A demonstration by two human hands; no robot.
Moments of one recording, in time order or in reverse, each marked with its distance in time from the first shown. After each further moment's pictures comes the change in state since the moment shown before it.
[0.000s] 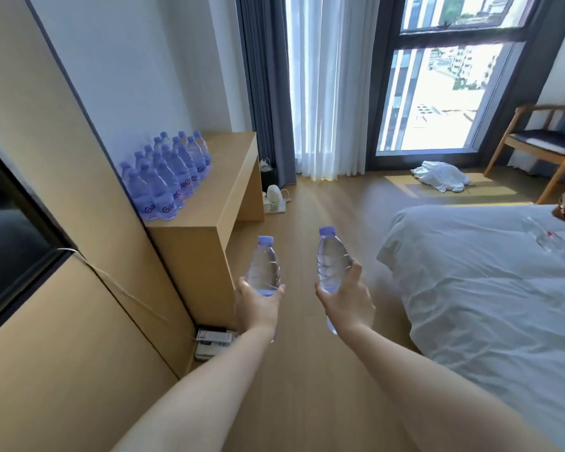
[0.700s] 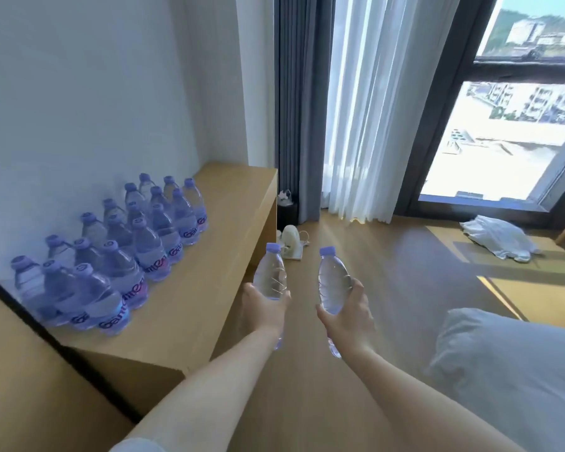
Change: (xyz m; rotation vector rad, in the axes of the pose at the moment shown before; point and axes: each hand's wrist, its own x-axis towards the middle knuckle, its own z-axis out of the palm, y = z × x) left_hand 0.444 0.169 0.190 -0.017 -0.044 -0.146; right_hand 0.447 -0.118 0.193 0.046 -0.157 -0.055
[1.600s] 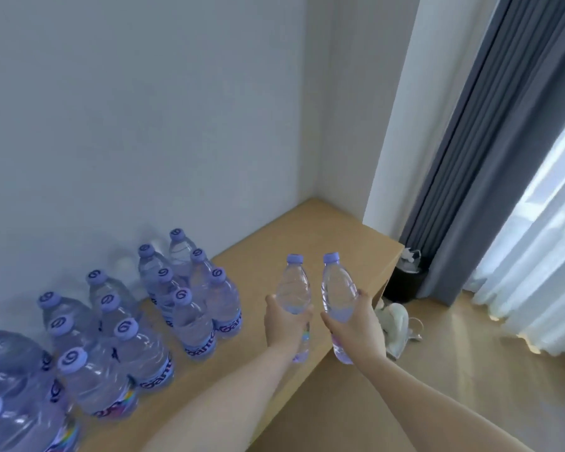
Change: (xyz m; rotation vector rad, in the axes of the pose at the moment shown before) left_hand 0.481 0.141 0.086 -0.376 0.325 -0.218; right_hand 0.503 -0.174 0.278 -0.033 -0.605 -0.266
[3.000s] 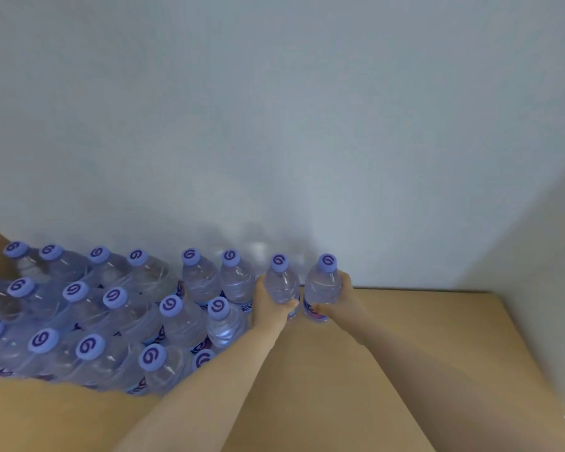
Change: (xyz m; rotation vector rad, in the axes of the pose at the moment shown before) left_hand 0.253 0.008 -0.051 -0.183 0.740 -0.137; right_hand 0.292 -0.163 0.186 0.054 -1.101 -0.430
